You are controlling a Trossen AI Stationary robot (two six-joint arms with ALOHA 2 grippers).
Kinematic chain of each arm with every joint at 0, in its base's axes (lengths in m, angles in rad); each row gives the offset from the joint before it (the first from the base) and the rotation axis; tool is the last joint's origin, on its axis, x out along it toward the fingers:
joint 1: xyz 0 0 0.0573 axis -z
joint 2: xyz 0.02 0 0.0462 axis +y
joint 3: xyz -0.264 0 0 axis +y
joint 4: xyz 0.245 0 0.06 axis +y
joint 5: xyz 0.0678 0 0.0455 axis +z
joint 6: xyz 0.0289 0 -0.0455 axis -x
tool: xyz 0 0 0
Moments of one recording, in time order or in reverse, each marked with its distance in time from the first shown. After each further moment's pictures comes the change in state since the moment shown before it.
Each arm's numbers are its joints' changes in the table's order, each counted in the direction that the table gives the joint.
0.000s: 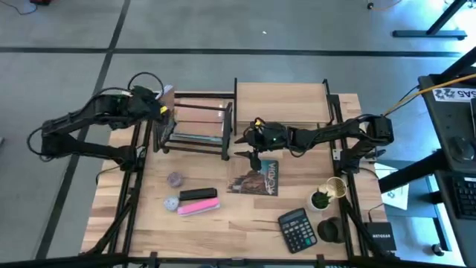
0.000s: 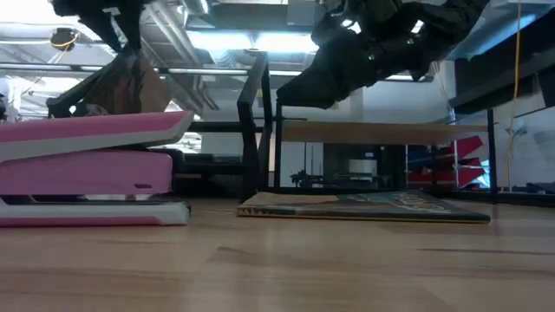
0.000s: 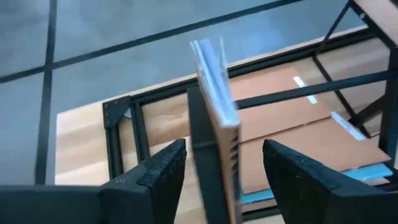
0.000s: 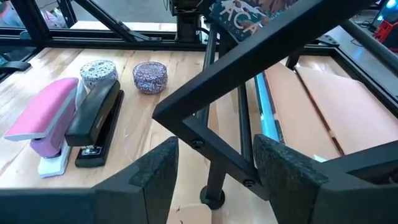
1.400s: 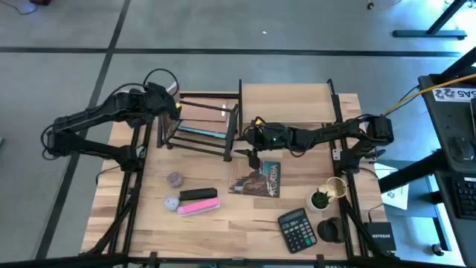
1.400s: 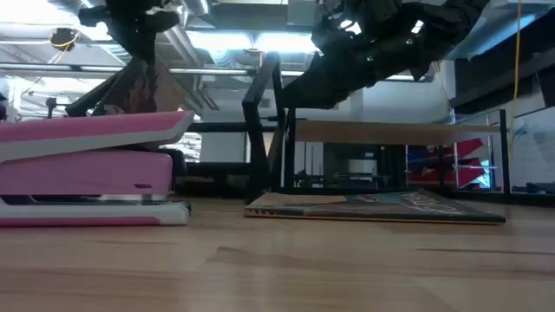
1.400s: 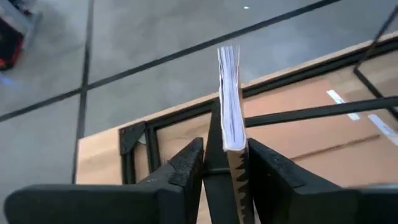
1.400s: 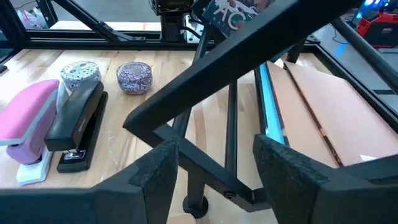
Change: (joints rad) left arm -0.027 0.079 0.021 -0.134 0.070 -0.096; right arm 0.000 0.000 0.000 0.002 -0.060 -0.011
